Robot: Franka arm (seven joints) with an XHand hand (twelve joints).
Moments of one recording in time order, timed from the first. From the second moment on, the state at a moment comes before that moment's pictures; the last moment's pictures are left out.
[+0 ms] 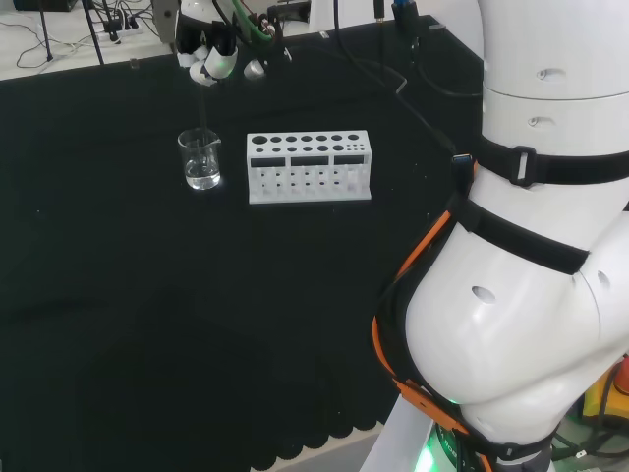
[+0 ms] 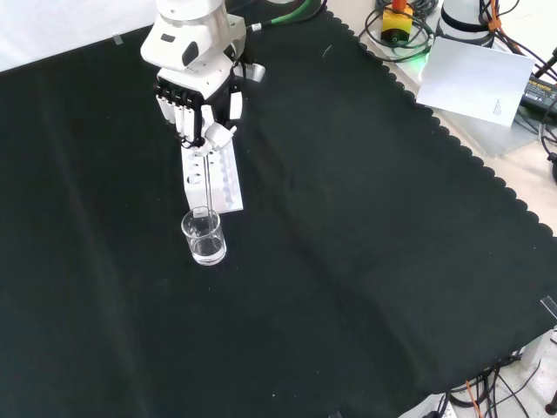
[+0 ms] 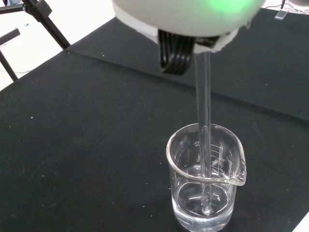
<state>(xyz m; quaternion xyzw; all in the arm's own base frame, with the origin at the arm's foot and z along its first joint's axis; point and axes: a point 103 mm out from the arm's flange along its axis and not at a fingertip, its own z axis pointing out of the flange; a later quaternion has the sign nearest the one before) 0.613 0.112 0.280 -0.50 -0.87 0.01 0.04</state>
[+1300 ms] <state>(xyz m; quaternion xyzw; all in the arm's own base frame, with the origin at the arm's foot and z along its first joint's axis) 0.612 0.111 0.336 -0.51 -0.86 -0.02 0.01</state>
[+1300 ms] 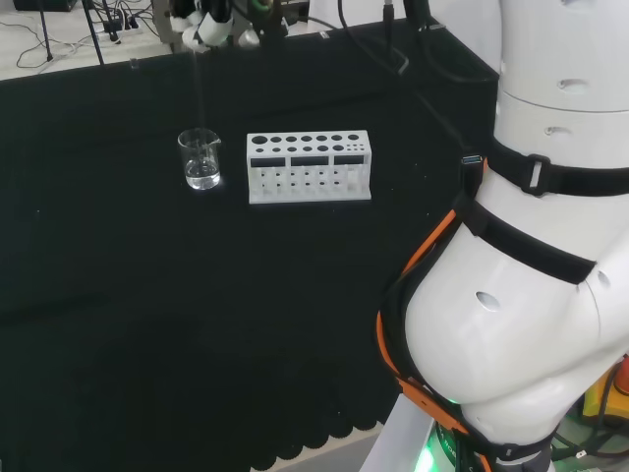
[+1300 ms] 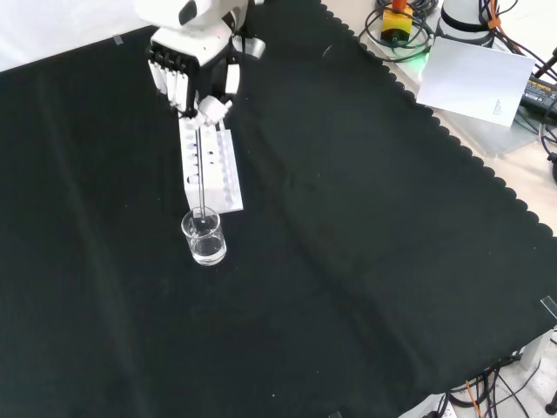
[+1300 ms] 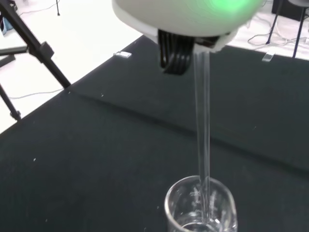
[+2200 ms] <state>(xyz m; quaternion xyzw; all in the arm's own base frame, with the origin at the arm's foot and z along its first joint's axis) 0.612 0.021 0.385 -0.57 -0.82 -0.05 -0.01</state>
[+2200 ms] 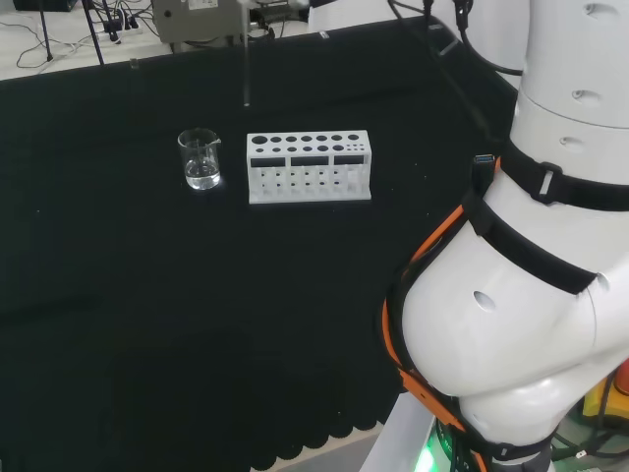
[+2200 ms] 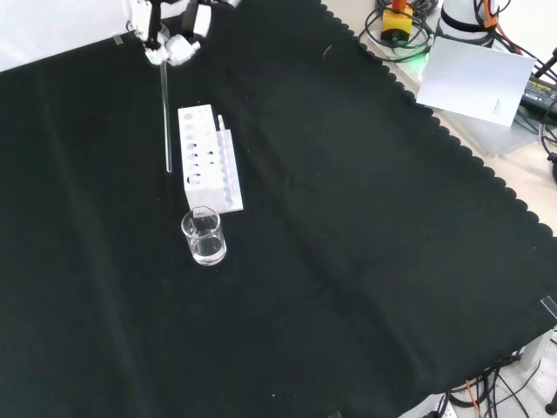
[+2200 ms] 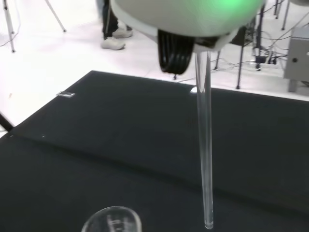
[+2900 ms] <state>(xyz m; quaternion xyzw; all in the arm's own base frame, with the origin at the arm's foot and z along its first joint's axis) 0.597 -0.066 0.385 -0.63 -0.77 -0.06 -0.01</state>
